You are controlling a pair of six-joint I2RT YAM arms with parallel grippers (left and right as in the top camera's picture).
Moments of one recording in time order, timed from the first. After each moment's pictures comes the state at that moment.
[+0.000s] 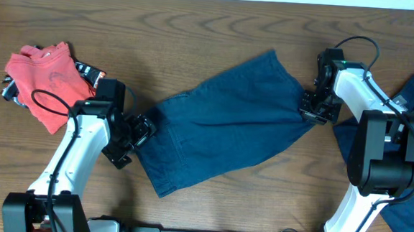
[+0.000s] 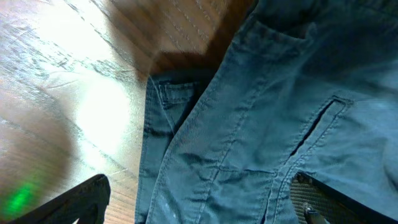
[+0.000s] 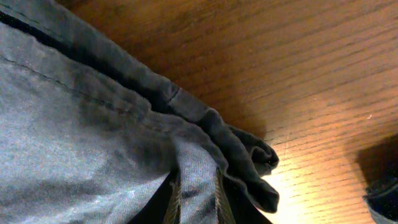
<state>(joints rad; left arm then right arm) 0.00 1.45 0.86 -0.94 0.26 -0.80 0.01 2.05 1.39 -0.96 -0.03 0.38</state>
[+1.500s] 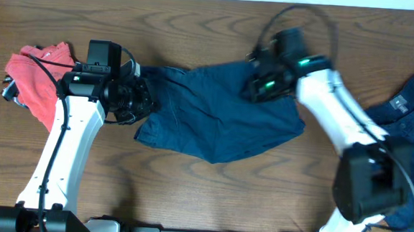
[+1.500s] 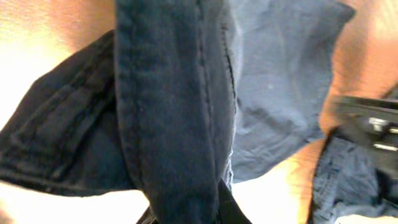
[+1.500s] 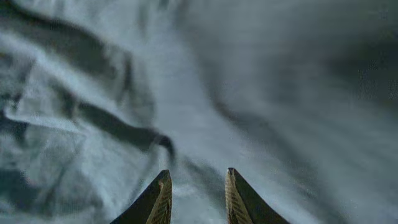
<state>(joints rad) -0.03 1.46 1.20 -1.00 0.47 -0.52 0.34 1.89 1.43 -0.75 -0.44 0.09</state>
